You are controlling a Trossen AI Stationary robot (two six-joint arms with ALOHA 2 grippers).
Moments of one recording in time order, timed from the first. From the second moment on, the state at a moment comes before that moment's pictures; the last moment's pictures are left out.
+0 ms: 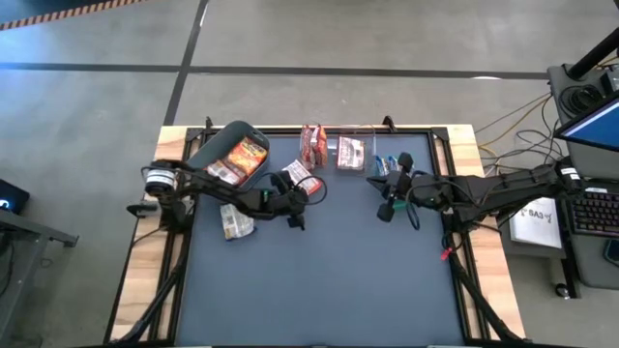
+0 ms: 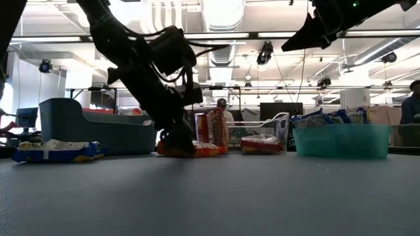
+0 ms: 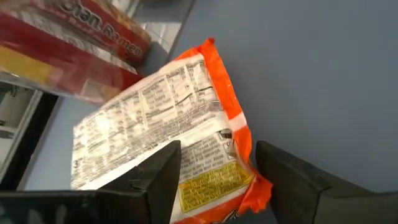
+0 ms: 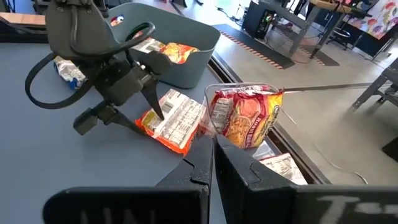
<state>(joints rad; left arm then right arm) 0.03 1.84 0.87 0.07 -0.59 0.04 0.09 0.91 0.64 -0.11 0.52 -0.01</state>
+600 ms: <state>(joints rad) 0.04 1.86 0.87 0.13 -0.60 -0.12 0.09 0.91 0.64 -0.12 0.52 -0.01</state>
